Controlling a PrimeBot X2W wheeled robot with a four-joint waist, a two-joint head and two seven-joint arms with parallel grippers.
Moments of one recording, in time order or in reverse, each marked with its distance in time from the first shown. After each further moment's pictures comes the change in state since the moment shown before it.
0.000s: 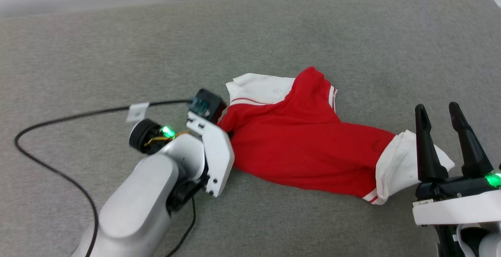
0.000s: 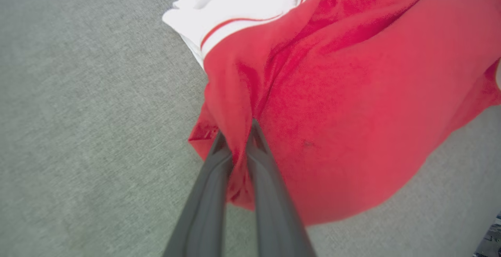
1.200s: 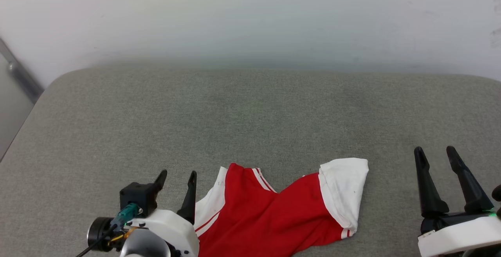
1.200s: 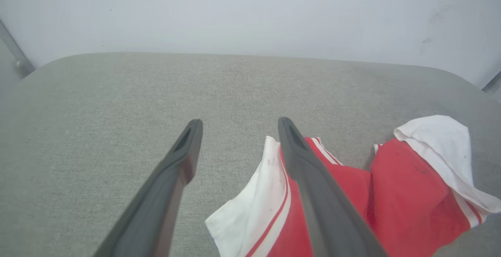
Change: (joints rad) left arm 0.542 0.036 0.173 -0.281 0.008 0.291 -0.524; right arm 0.149 0.000 -0.043 -0.026 -0.016 0.000 0.122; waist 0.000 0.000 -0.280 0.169
